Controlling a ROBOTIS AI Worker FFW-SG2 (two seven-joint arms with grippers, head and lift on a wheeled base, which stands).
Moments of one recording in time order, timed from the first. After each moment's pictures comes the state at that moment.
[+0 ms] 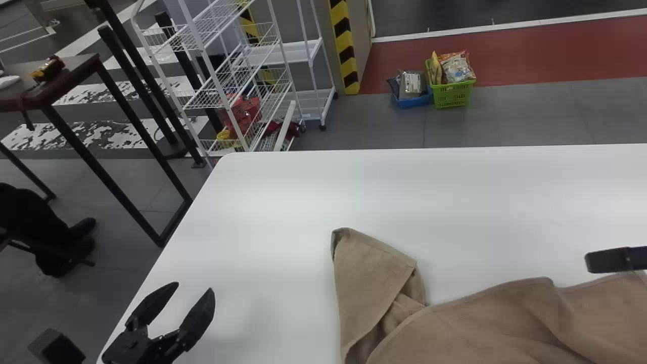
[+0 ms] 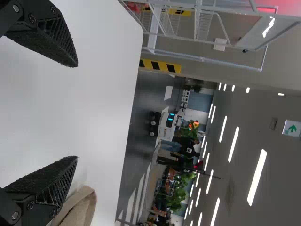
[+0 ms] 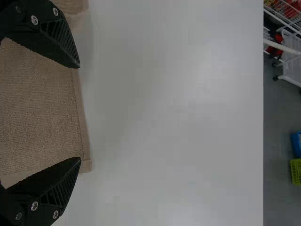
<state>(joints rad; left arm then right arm) 0.49 0.00 0.72 -1.76 0.36 0.04 -0.86 -0.28 -0.06 0.15 -1.78 1.01 1.56 1.36</state>
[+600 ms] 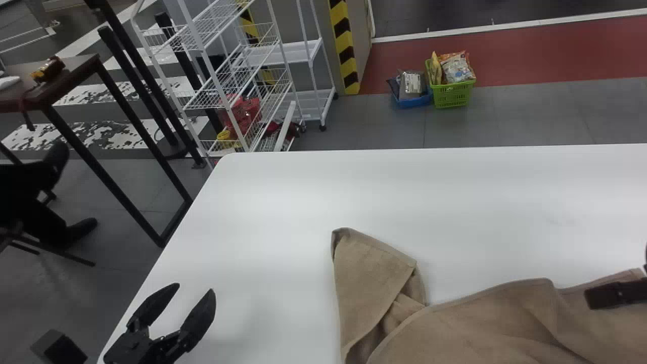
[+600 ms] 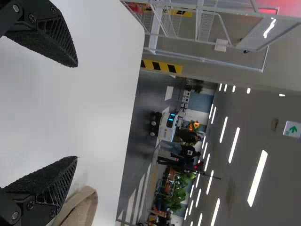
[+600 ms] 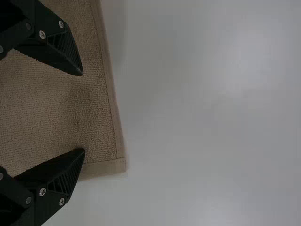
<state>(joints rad) 0.49 0.00 0.72 -1.75 0.36 0.03 -0.86 -0.27 -0.06 0.19 -1.65 1.05 1.56 1.36</state>
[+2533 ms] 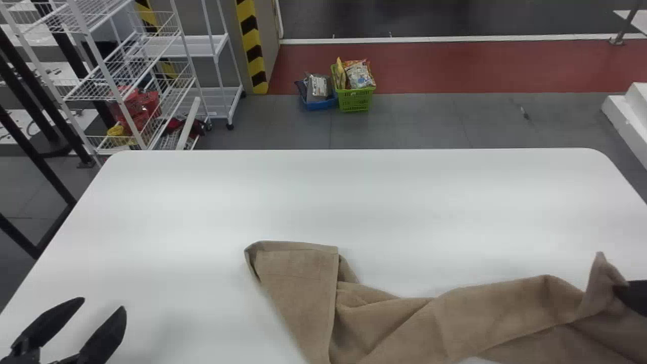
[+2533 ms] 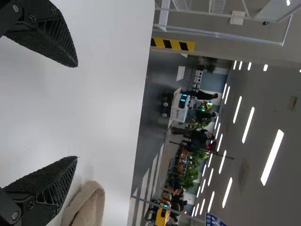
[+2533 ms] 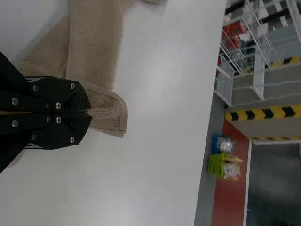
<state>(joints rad) 0.47 0.00 0.69 -1.77 0.28 0.09 -0.93 0.33 -0.17 -0.42 -2.38 0.52 0.96 1.36</state>
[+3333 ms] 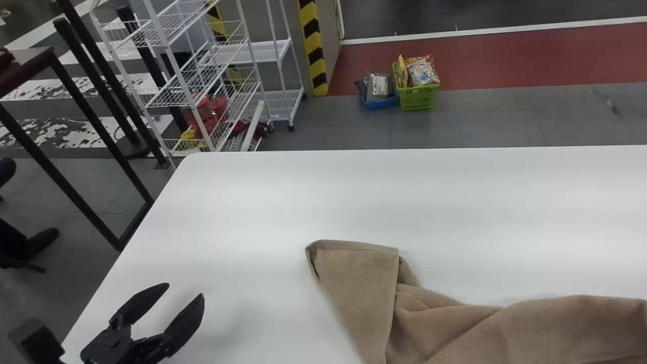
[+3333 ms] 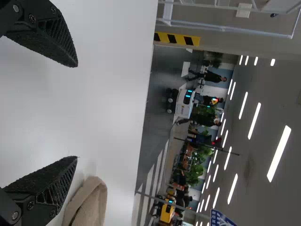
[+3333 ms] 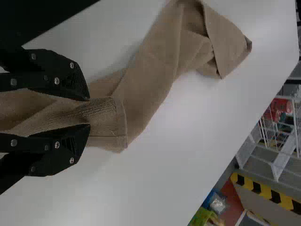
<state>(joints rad) 0.45 0.00 0.68 -1.79 0.25 0.13 -0.93 0.57 -0.21 -0.46 -2.53 0.49 0.70 1.36</state>
